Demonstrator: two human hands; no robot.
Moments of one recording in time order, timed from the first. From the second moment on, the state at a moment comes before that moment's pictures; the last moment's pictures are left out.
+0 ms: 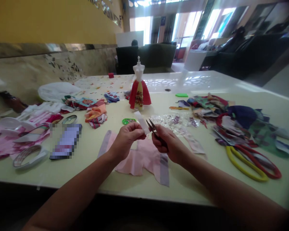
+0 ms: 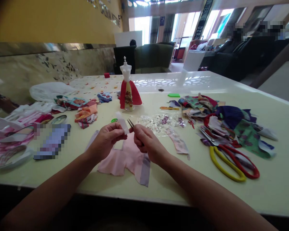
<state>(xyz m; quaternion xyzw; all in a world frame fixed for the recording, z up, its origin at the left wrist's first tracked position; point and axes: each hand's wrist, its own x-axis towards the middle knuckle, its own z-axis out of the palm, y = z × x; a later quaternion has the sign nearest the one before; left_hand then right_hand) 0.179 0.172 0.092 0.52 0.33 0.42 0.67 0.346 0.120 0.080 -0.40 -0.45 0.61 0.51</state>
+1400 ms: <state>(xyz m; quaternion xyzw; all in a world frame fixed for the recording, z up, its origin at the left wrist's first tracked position) 0.189 0.151 0.083 0.50 0.33 0.50 0.63 0.326 0.102 0.070 -0.49 -0.48 0.49 0.54</state>
